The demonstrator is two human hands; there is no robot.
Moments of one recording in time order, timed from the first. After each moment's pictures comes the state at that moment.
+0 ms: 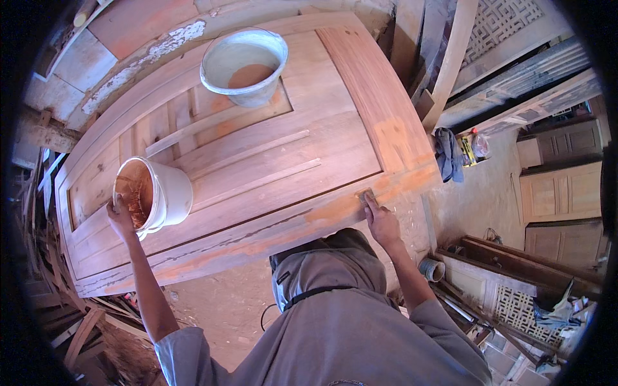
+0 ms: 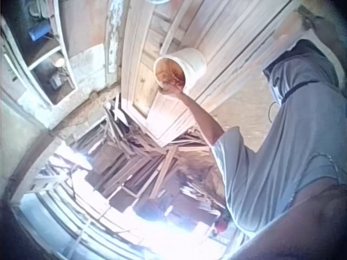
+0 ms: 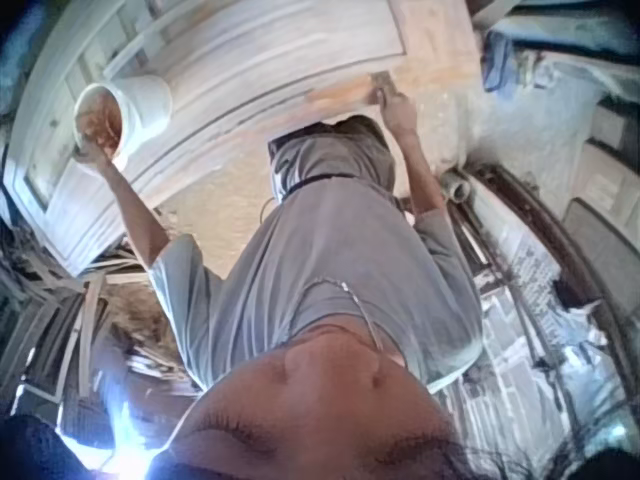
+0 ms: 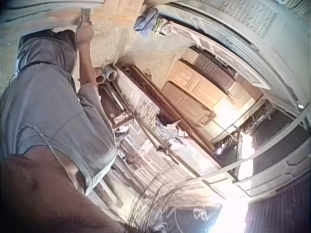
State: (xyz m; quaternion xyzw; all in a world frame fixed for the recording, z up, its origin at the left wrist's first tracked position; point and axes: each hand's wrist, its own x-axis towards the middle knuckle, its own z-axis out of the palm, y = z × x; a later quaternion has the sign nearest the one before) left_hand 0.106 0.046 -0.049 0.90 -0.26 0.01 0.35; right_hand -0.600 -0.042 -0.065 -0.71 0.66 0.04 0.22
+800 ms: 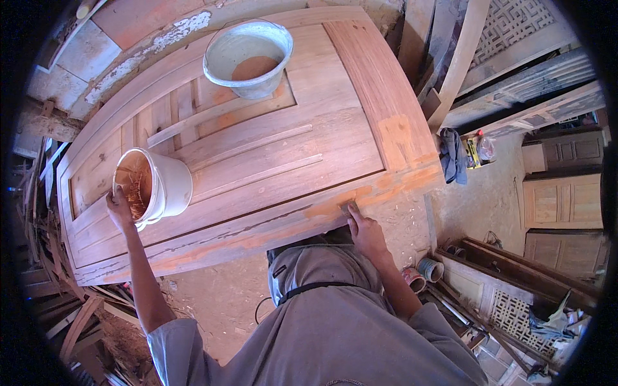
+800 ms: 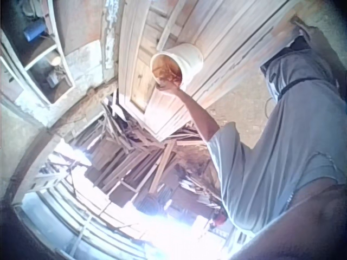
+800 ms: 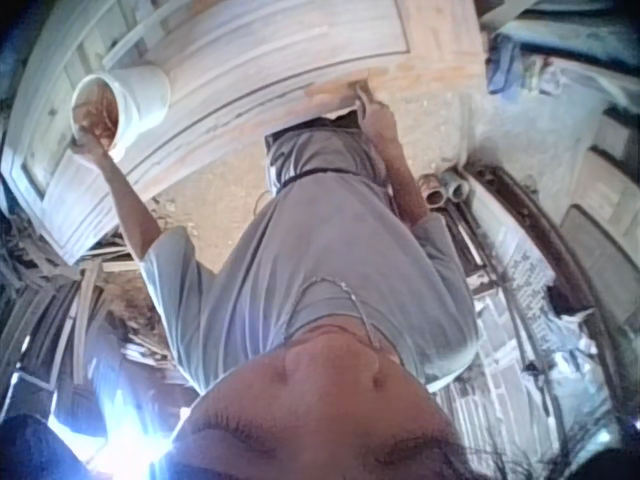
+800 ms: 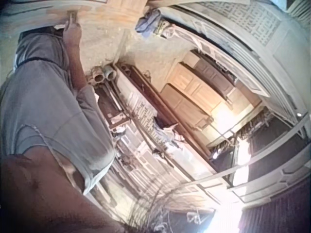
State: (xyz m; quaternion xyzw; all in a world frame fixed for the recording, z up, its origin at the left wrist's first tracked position) left_hand 0.113 0.054 -0.049 0.91 -0.28 0.06 0.32; right_hand -0.568 -0.014 -0.069 -0.73 0.61 0.00 0.30
